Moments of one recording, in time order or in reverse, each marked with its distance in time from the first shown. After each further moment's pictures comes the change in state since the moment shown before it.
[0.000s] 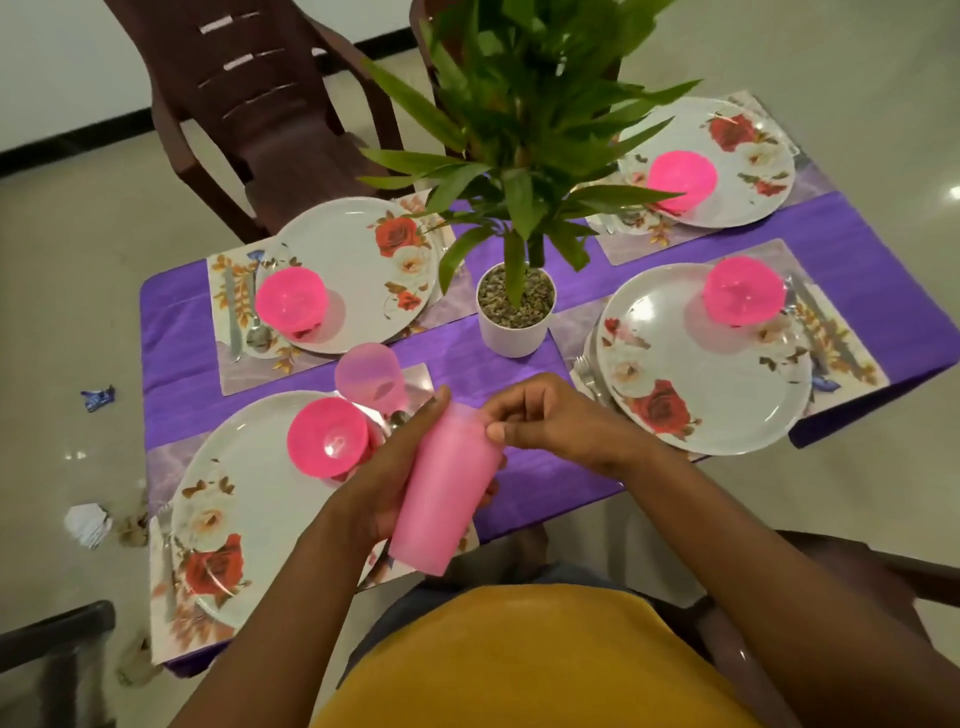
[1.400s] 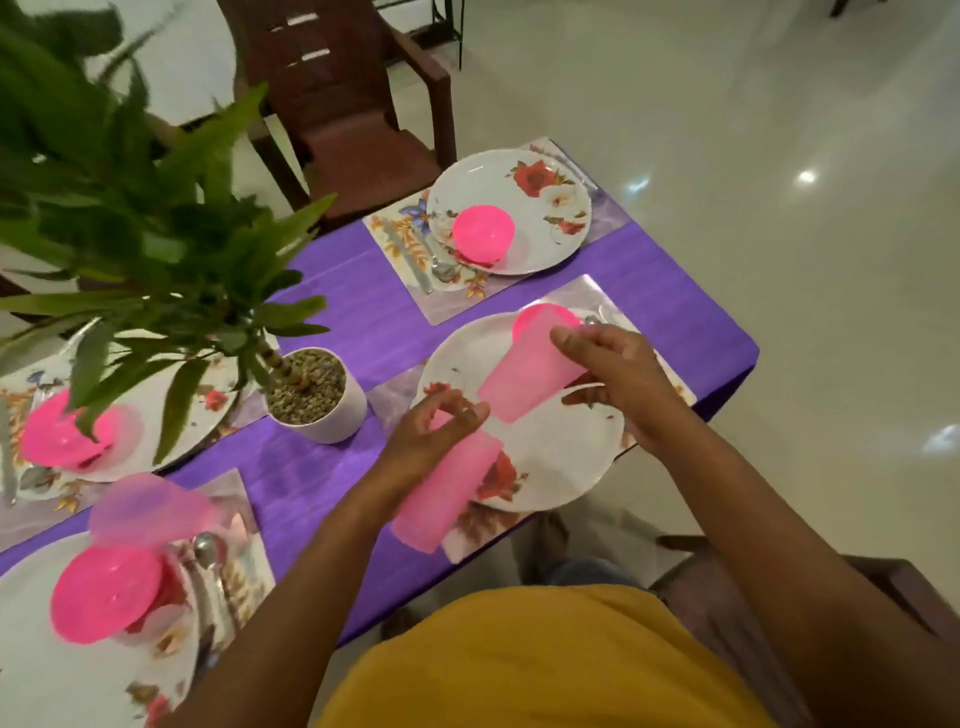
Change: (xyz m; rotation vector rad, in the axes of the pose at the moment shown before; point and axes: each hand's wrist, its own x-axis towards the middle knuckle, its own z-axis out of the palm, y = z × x) left_hand 0.177 0.007 0.204 0.830 0.167 0.431; right_hand -0.128 -0.011 -0.266 0.100 0.830 0.125
